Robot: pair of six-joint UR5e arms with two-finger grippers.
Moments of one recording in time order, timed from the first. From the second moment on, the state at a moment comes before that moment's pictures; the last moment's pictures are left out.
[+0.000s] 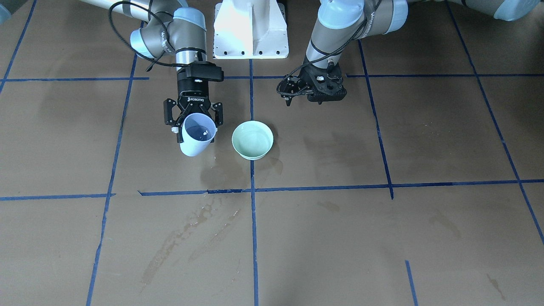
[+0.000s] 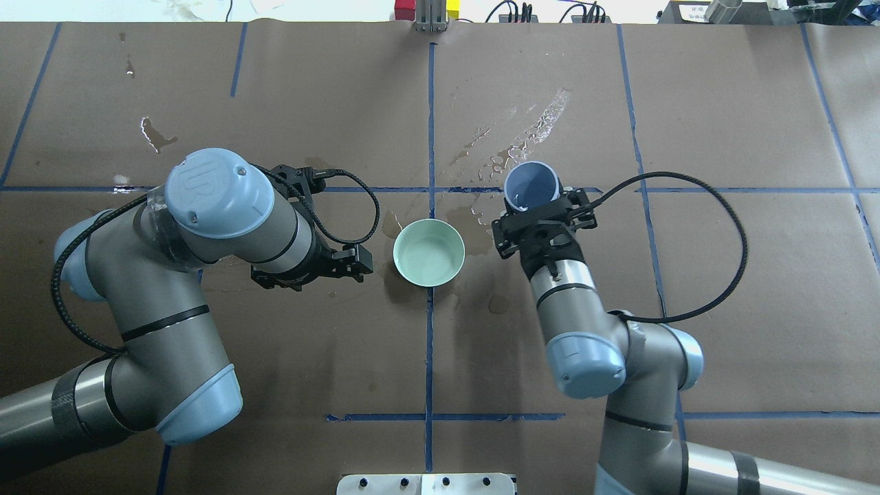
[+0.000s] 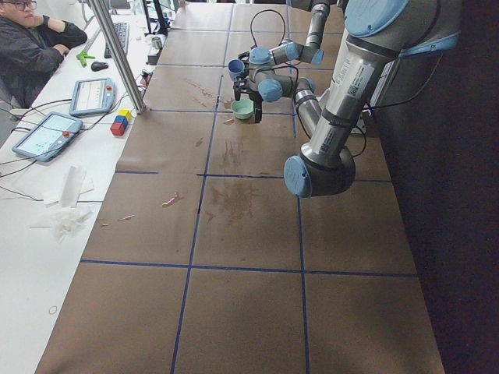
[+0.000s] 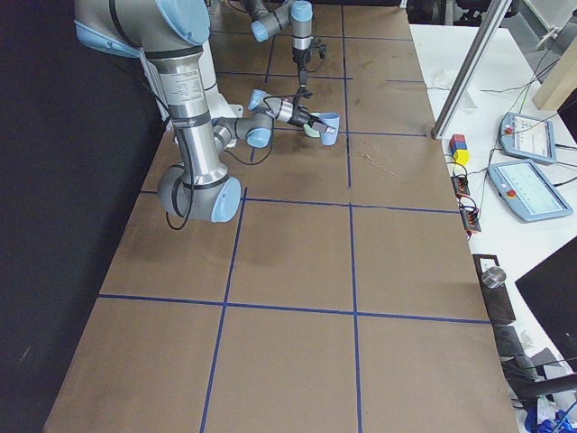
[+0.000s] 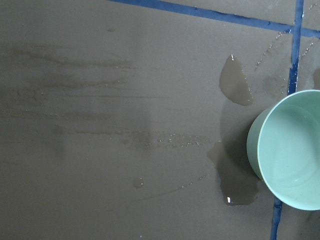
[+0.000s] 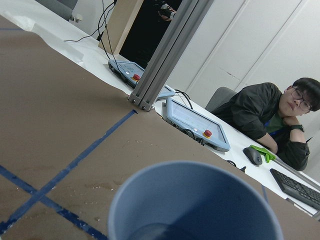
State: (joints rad) left arm -0.54 -2.09 -1.89 -1.60 -1.94 -1.35; right arm 0.24 -1.12 1.68 -1.08 0.57 0.64
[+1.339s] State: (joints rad) left arm -0.54 -2.09 -1.88 -1.61 -1.94 -1.35; right arm 0.21 -1.01 1.66 -1.42 0.44 0.31
